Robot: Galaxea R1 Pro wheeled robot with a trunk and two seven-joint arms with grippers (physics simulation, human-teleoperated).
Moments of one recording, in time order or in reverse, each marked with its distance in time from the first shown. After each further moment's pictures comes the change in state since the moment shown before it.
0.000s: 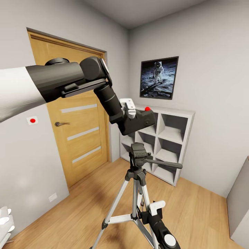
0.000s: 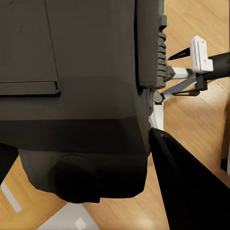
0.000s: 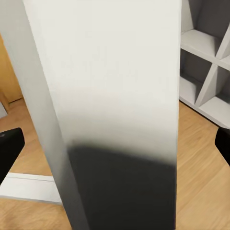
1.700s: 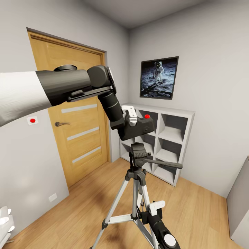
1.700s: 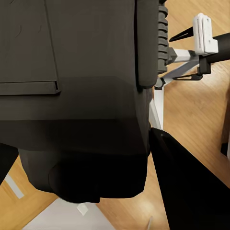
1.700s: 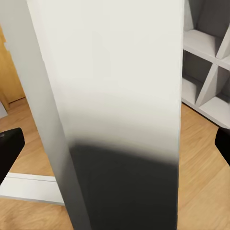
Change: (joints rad) left arm 0.004 -0.035 -0.077 0.008 -0.001 -0.001 0.000; right arm 0.000 0.001 0.000 0.000 0.000 0.000 0.000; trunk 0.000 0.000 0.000
